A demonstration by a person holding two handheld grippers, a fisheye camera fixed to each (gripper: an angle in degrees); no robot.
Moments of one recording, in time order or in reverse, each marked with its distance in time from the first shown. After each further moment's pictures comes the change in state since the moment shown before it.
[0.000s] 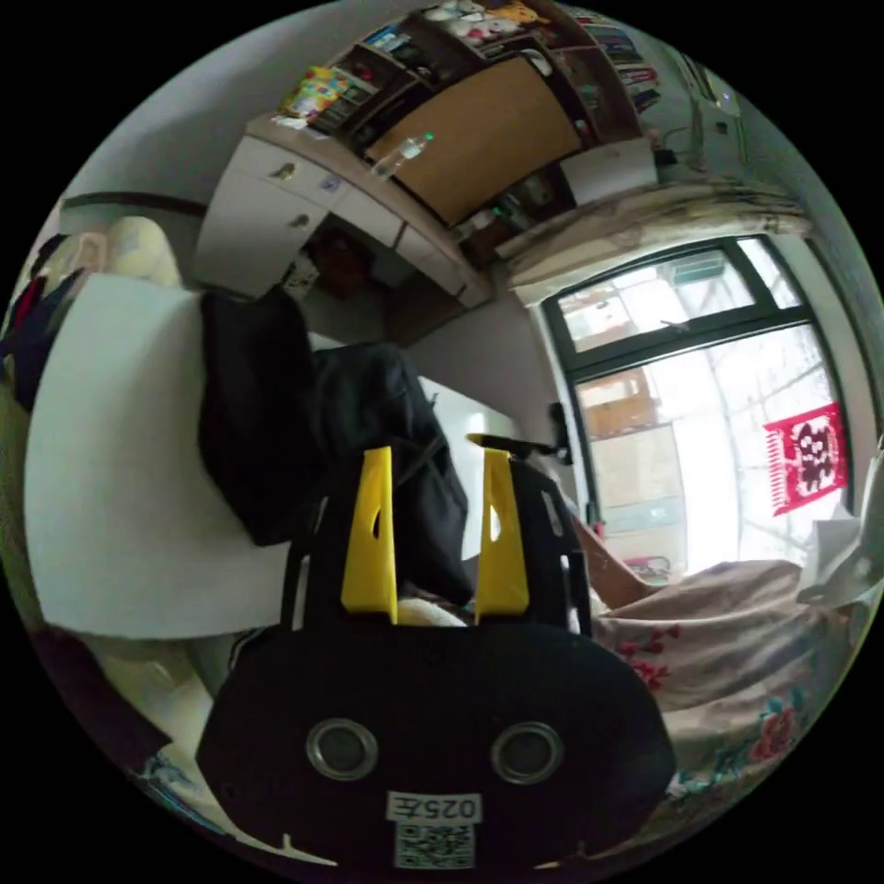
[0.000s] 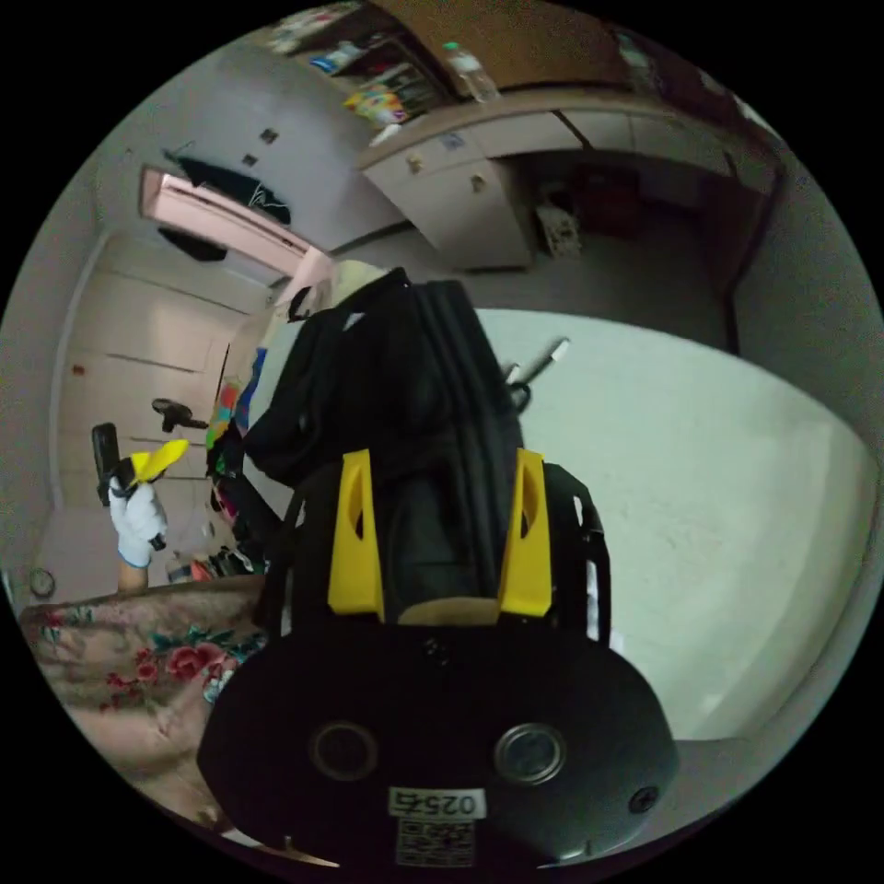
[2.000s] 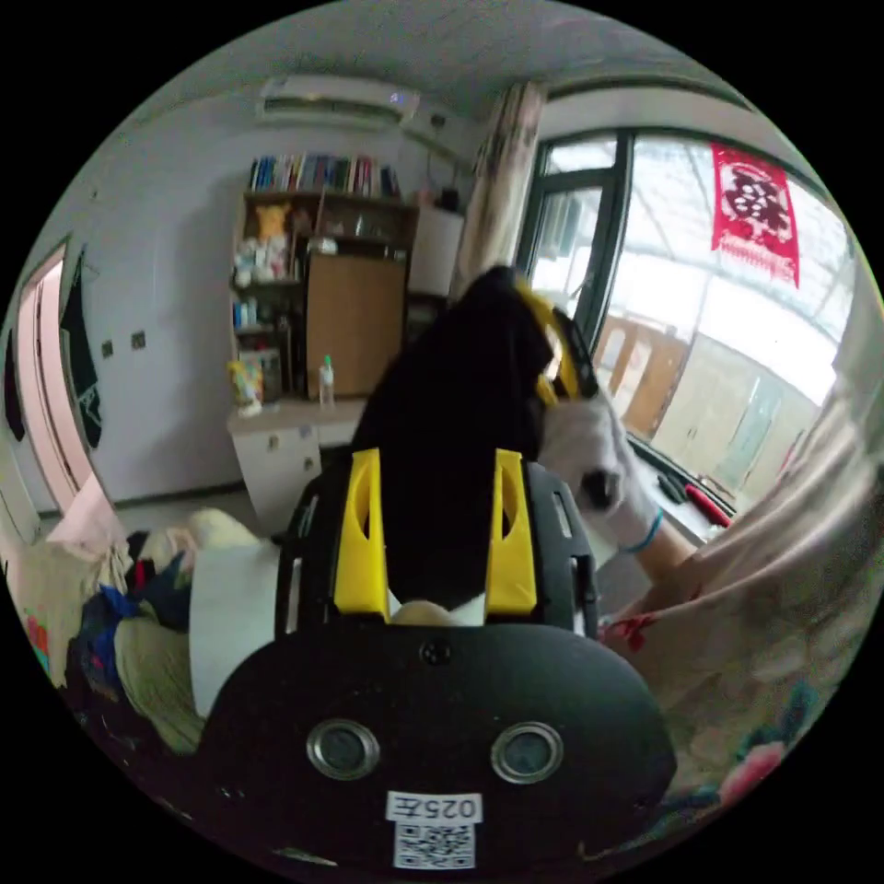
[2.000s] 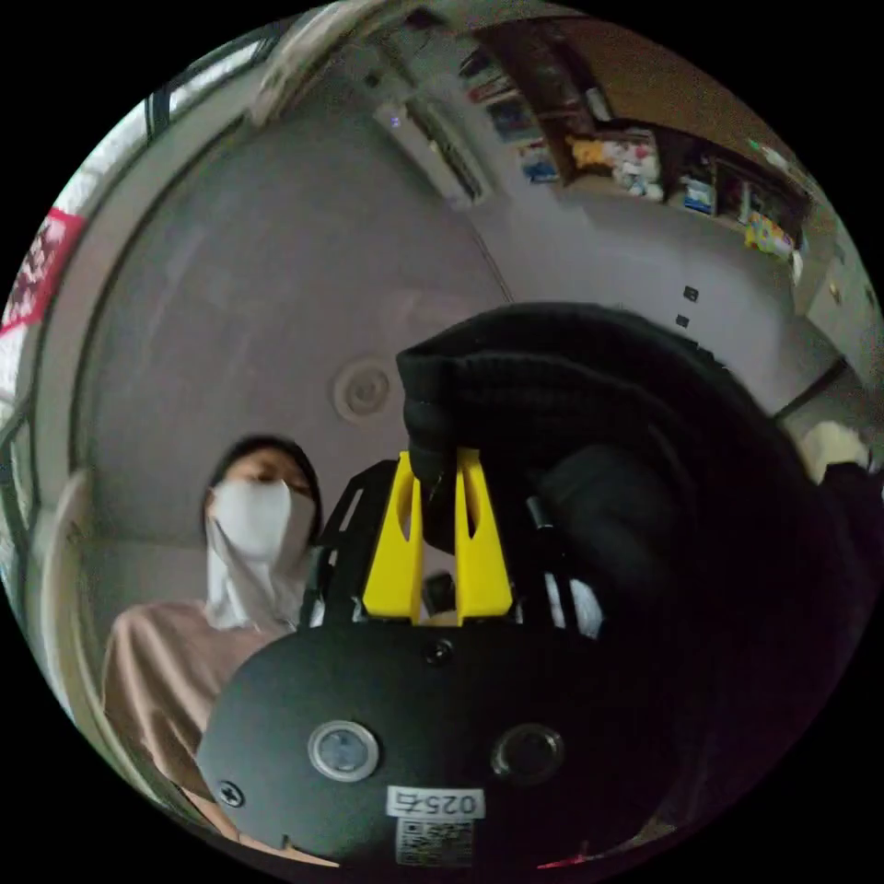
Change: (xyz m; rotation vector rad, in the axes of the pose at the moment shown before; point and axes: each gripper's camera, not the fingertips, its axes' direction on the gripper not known) left arm 0.158 0.224 -0.050 0.513 -0.457 0.694; right arm -0.333 0.231 -0.265 0.487 -1.302 -0.540
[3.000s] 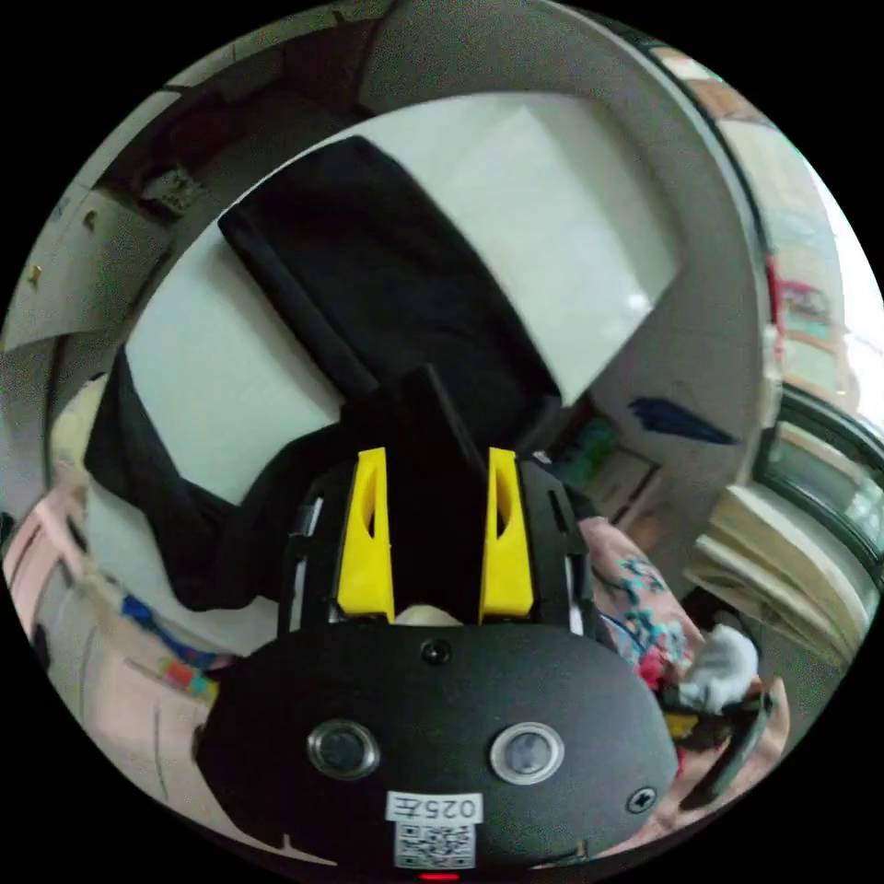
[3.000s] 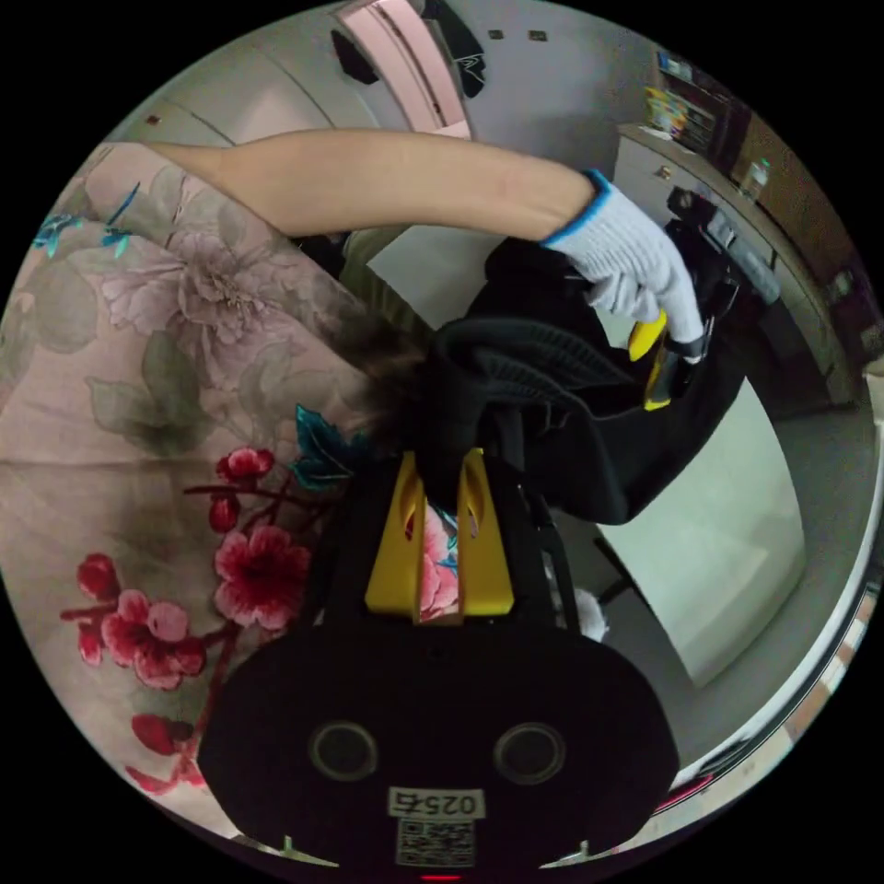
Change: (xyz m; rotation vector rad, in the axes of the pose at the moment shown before) left arm -0.042 0.007 0.525 -1.509 0.201 0.165; right arm 0.081 0.270 0.290 -1.101 1.206 0.157
